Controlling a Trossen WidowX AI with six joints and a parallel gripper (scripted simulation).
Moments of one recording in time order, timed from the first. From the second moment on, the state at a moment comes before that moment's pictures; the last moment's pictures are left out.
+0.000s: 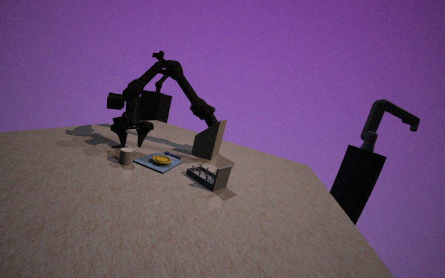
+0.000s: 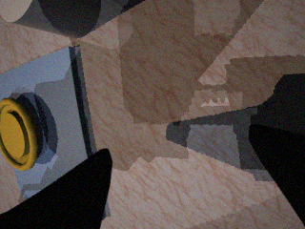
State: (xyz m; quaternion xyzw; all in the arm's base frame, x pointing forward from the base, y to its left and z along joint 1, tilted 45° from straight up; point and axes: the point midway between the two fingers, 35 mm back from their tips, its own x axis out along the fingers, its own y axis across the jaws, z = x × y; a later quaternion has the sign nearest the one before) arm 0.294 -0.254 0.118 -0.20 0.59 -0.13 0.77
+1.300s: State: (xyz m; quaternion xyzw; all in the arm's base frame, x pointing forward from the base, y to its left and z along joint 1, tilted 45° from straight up) arm 0.316 -0.108 0.018 -0.28 0.65 -0.26 0.66
